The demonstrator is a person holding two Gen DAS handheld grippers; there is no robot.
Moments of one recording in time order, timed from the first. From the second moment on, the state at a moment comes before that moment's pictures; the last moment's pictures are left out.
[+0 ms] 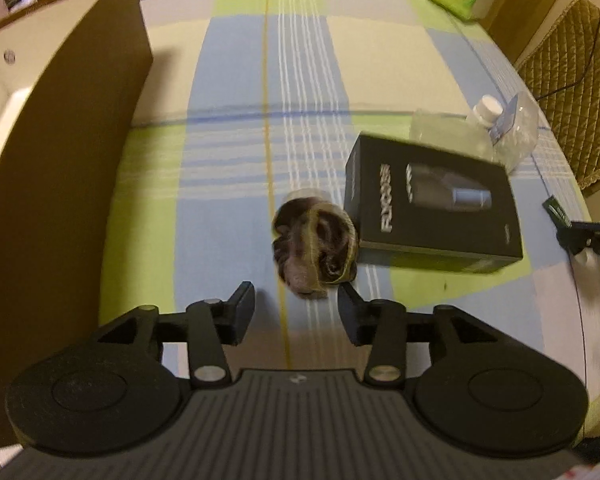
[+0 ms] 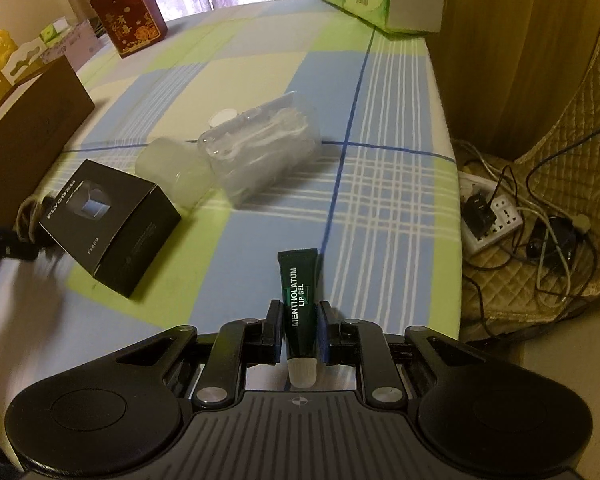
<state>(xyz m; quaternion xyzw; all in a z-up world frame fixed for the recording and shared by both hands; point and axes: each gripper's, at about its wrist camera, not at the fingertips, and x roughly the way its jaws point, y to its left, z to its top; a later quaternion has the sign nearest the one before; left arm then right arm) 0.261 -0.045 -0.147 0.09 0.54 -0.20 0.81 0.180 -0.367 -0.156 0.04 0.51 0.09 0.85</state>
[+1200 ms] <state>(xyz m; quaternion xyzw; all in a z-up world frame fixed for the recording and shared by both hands) 0.196 -0.025 -0.127 0.05 0.51 -0.23 0.82 0.147 -0.329 -0.130 0.04 0.51 0.11 0.85</state>
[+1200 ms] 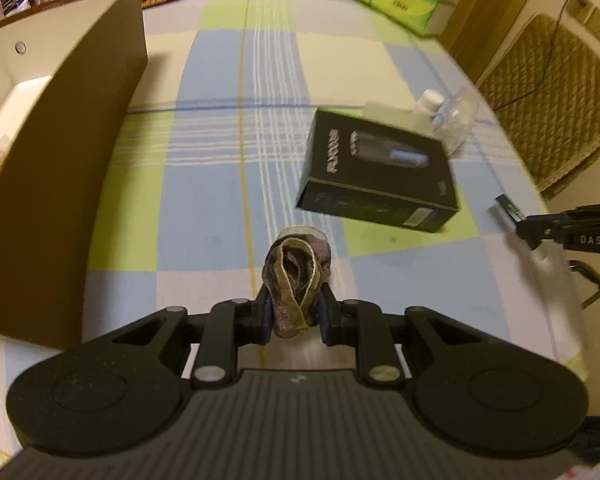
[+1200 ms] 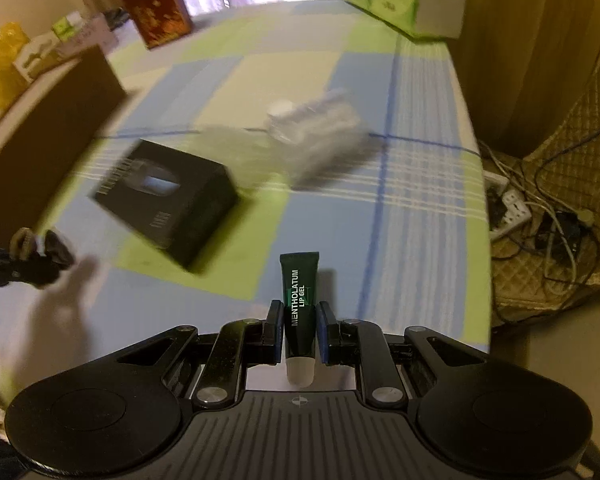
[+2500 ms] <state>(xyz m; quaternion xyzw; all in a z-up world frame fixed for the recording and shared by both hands) 0.207 0.176 -0.007 0.02 0.42 -0.15 0.90 0.179 -0.033 -0.027 0.00 0.39 0.41 0.82</state>
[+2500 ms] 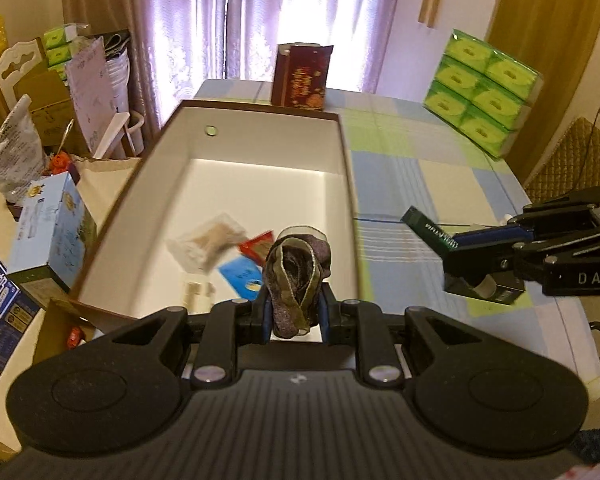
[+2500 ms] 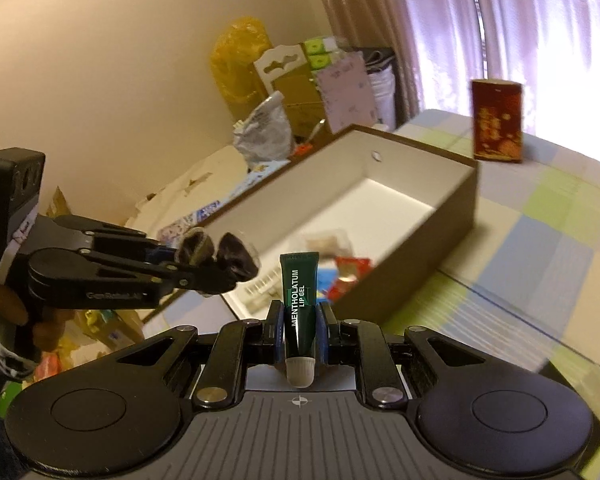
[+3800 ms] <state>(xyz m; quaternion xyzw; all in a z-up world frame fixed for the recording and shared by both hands) 0.437 0.200 -0.092 0.12 0.48 -0.21 0.85 0.339 0.097 -0.111 -0.09 0.47 0.26 0.84</state>
